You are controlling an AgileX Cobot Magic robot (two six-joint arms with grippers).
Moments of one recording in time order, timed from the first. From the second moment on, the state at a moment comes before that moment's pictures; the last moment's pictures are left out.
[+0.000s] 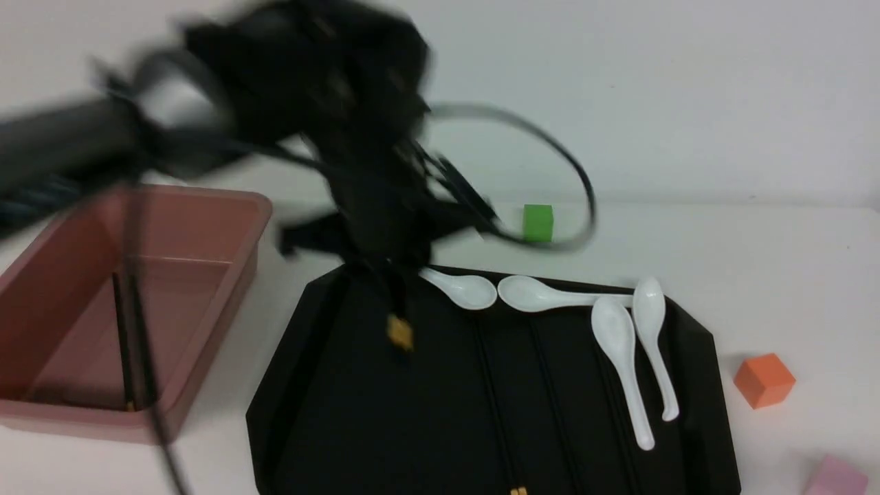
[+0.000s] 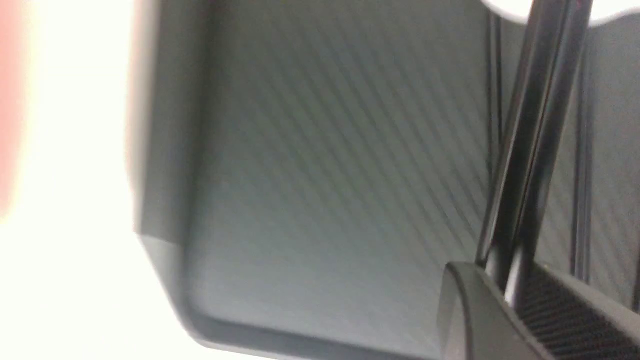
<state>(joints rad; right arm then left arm) 0.04 -0.01 0.02 -0.01 0.37 0.11 -0.60 1.78 -1.71 0.13 1.21 -0.74</state>
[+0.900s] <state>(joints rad) 0.04 -0.01 0.02 -0.01 0.37 0.11 -0.05 1.92 -1.50 0.20 1.00 -0.42</state>
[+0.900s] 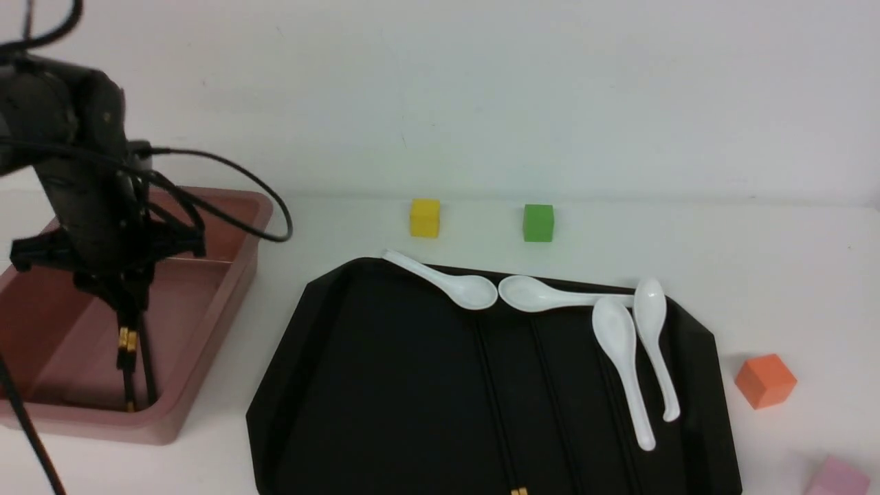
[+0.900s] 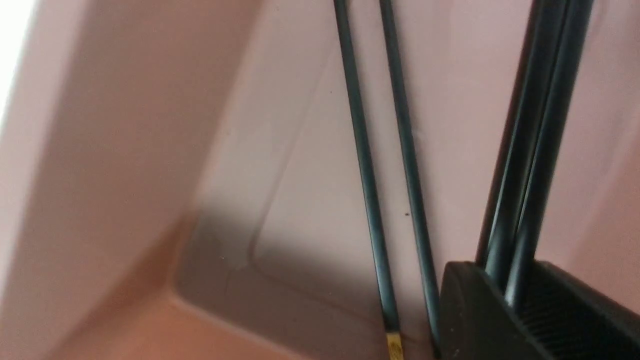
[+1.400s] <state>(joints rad) 0.04 -0.01 0.02 -0.01 0.37 0.11 -0.16 1.71 -1.57 0.24 1.21 -0.38</state>
